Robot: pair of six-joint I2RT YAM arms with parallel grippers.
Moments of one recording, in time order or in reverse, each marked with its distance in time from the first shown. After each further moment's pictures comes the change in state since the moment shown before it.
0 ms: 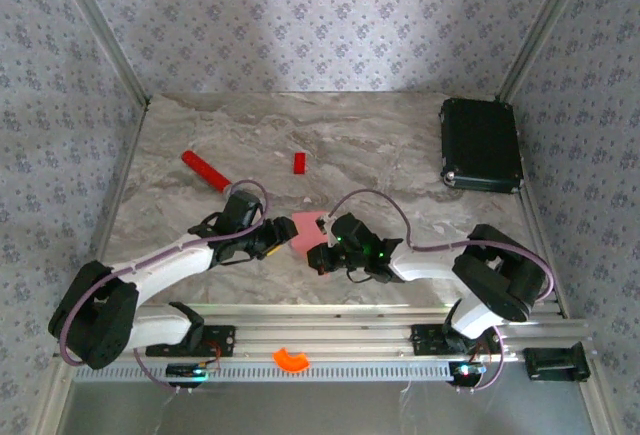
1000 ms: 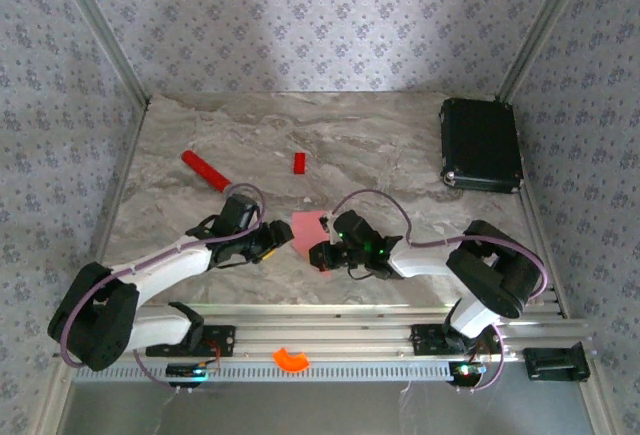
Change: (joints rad) left arm 0.024 -0.006 -0.027 -0.025 0.001 0.008; right arm -0.041 0.025 0.000 0.007 -0.045 0.055
